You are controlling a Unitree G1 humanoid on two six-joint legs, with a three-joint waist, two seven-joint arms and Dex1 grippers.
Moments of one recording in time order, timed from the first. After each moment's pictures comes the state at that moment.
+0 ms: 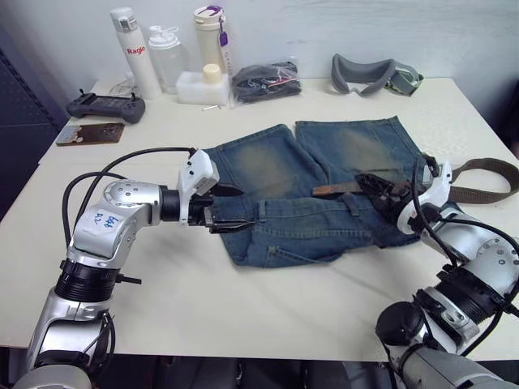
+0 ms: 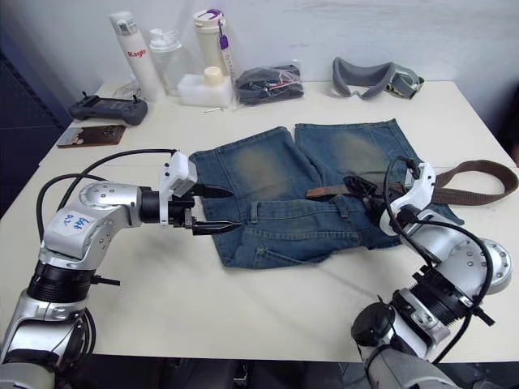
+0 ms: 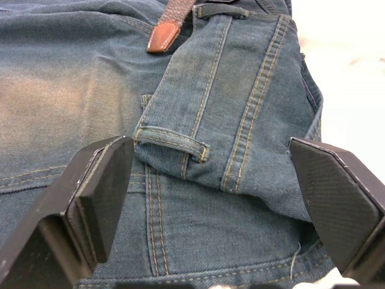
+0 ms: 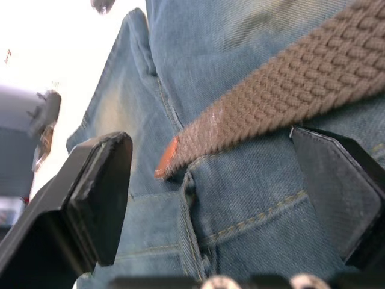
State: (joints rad) left arm -0.62 0.65 -0.09 -0.14 -0.41 0.73 -0.98; right arm -0.77 -0.13 -1.00 -0.16 0.79 1.61 -0.08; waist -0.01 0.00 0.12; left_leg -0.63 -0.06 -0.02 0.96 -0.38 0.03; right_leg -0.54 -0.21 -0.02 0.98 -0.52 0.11
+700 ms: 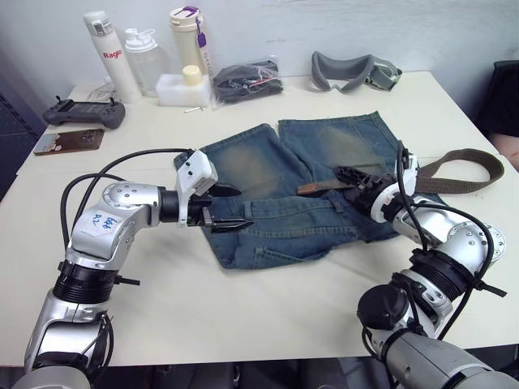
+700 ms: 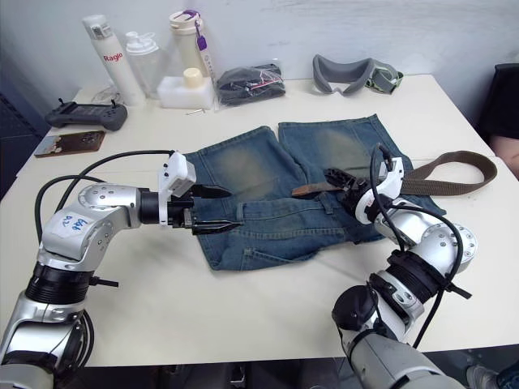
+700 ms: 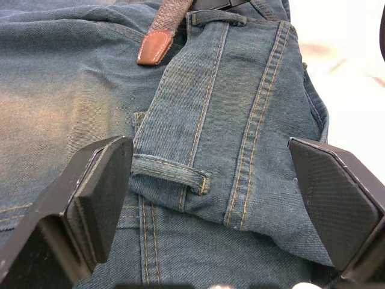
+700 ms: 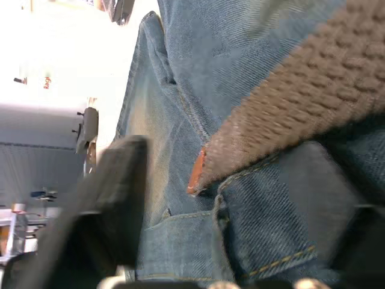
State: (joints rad) left arm -0.61 0.66 -0.08 -0.15 -0.42 0.74 -0.95; right arm -0.85 -0.04 -1.02 0.01 0.78 1.56 -0.10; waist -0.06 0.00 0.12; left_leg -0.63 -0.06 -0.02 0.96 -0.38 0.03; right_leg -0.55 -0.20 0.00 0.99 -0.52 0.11
